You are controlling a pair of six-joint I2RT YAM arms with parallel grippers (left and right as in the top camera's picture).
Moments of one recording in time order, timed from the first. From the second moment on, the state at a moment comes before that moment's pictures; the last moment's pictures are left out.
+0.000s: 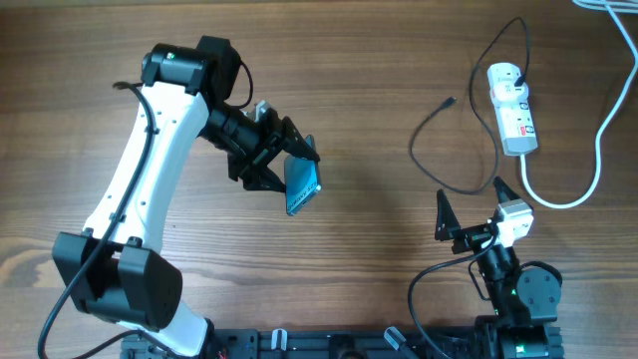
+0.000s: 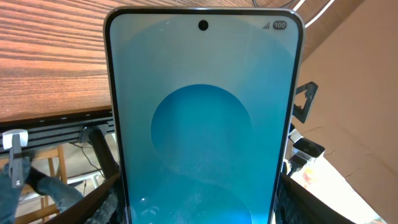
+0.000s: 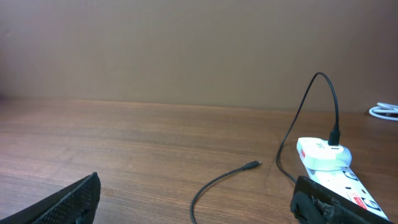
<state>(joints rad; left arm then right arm) -0.22 1.76 1.69 -1.64 0.82 -0.55 0.05 0.02 0.01 0.01 -0.19 0.04</state>
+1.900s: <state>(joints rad) -0.31 1.77 1.69 -1.14 0.25 -0.86 0.28 0.85 0.39 0.03 -0.62 0.63</state>
